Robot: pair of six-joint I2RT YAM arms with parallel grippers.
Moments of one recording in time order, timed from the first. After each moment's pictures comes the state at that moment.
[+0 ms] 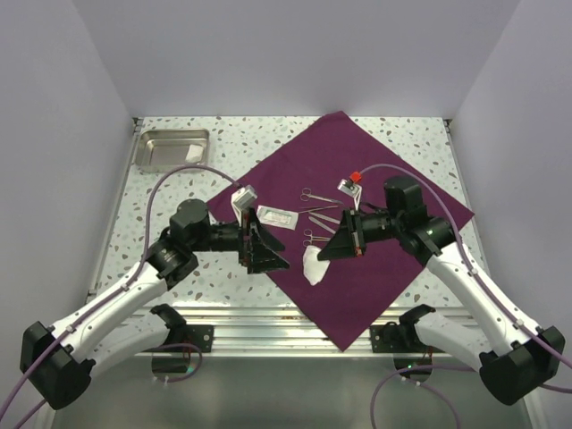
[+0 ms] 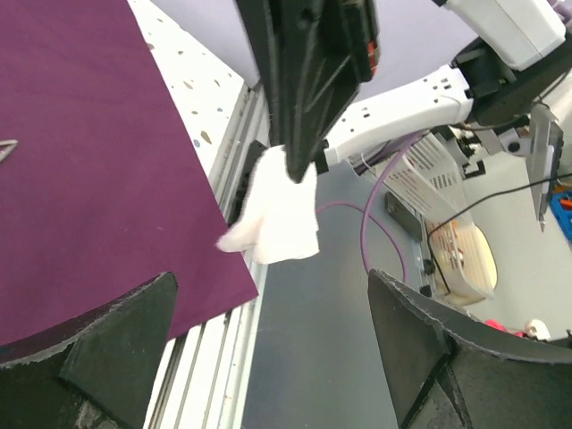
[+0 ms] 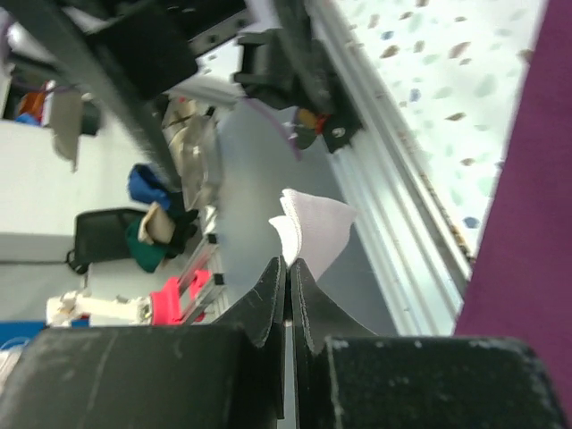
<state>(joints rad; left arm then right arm) -0.64 0.89 0.68 0.09 0.83 -0.63 0.45 1.01 0.92 -0.55 -1.02 0.49</state>
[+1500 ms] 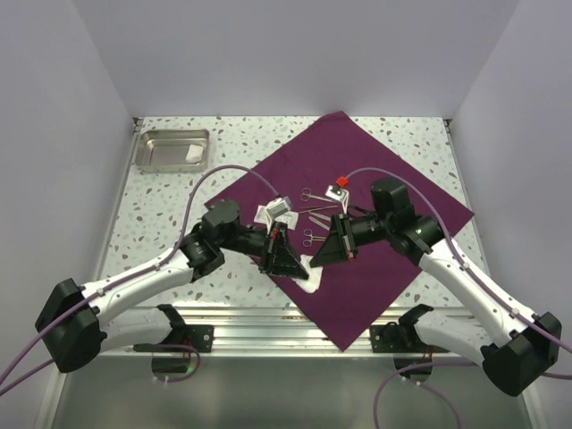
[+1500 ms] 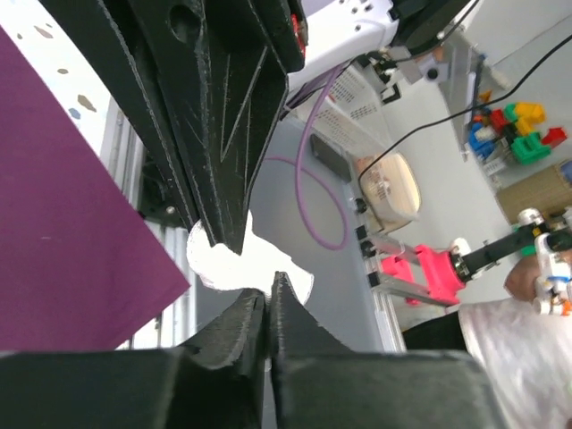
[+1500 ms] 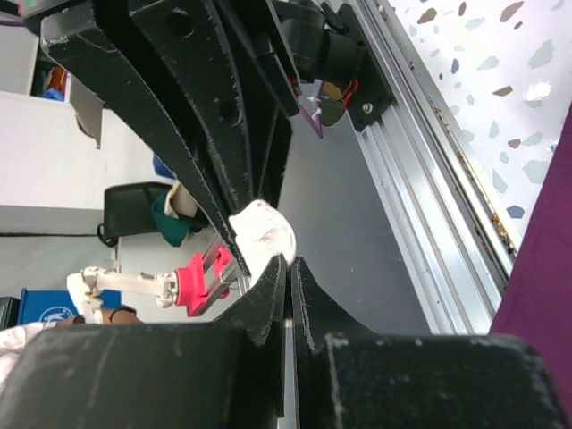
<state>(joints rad) -0.82 1.12 0.70 0.34 0.98 -0.72 0.55 1.03 0.91 -0.48 -1.04 0.59</state>
